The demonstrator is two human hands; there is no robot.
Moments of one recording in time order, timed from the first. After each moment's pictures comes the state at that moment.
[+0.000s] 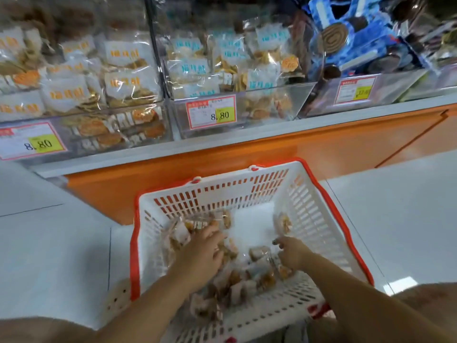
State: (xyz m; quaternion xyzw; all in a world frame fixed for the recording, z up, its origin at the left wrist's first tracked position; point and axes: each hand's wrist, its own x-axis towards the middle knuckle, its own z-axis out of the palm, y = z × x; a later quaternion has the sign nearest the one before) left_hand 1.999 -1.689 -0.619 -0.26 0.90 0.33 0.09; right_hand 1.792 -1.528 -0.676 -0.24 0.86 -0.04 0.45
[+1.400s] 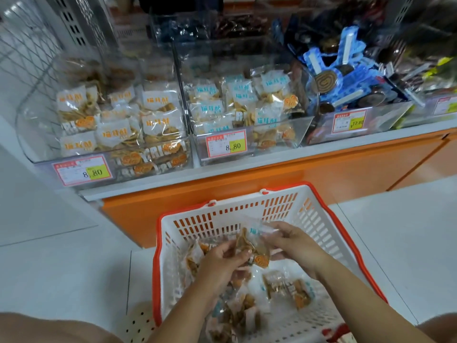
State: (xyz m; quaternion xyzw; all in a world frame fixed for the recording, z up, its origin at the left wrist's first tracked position) left_hand 1.991 -1.670 -0.575 -0.42 0.54 0.73 -0.04; right_hand 1.826 -1.565 -0.561 -0.19 0.70 -0.48 0.50
